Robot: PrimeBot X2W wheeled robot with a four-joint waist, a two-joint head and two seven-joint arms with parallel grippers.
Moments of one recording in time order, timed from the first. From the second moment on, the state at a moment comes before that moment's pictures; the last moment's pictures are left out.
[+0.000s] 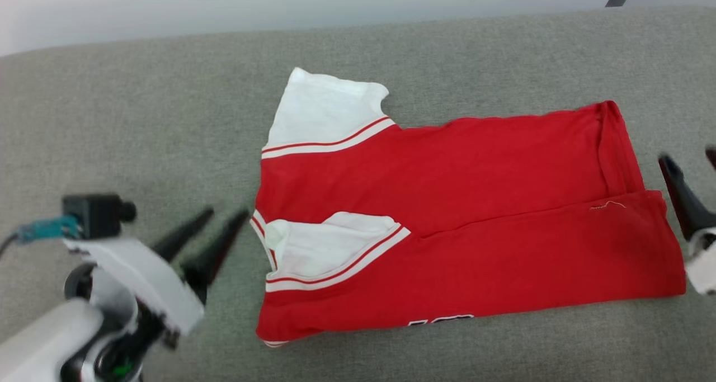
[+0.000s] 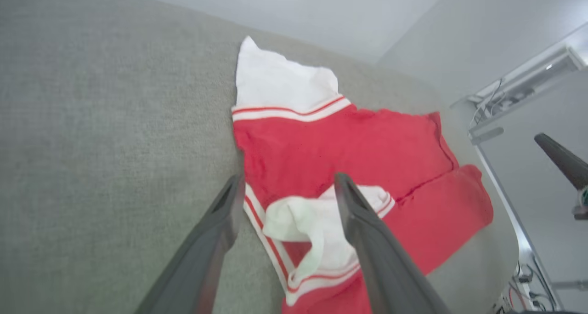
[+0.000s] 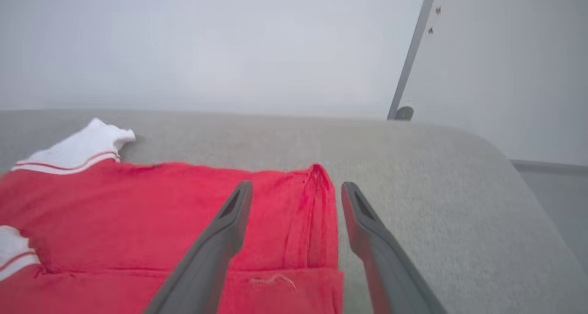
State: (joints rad) left arm -0.51 0.97 -0.85 -0.17 -1.43 0.18 -0.04; right arm -0.25 -0.52 0.01 0.00 0.58 0.13 0.27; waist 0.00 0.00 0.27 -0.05
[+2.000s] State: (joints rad) left arm -1.40 0.63 -1.10 0.88 -1.24 -0.13 0.62; right arm -0.86 -0.43 0.41 0.25 0.62 0.13 0.42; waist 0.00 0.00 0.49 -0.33
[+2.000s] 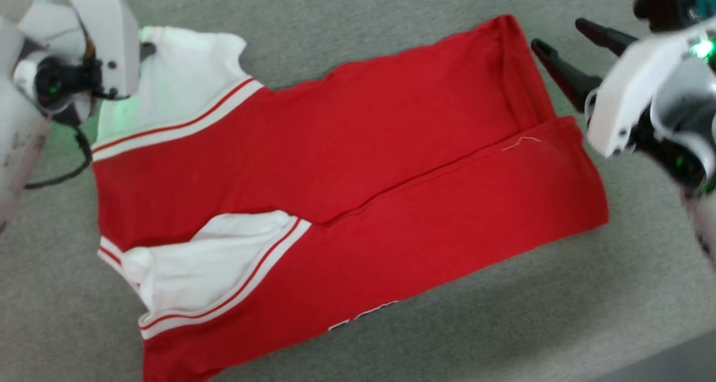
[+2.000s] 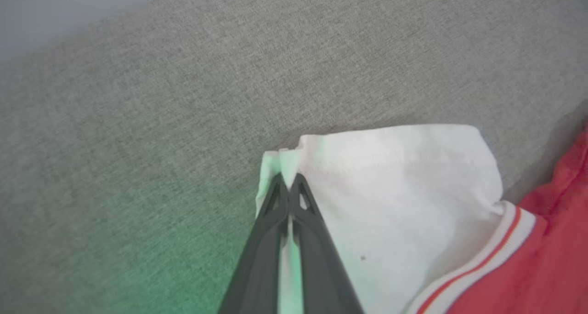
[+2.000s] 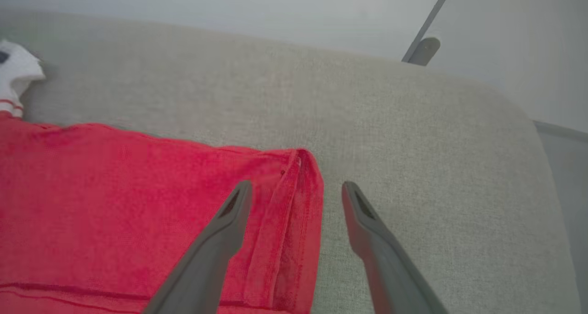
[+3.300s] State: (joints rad) left arm -1.26 0.64 -1.09 0.46 -1.51 -0.13 0.37; right arm -1.06 -0.52 0.74 0.64 0.93 0.13 0.45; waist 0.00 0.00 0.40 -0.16
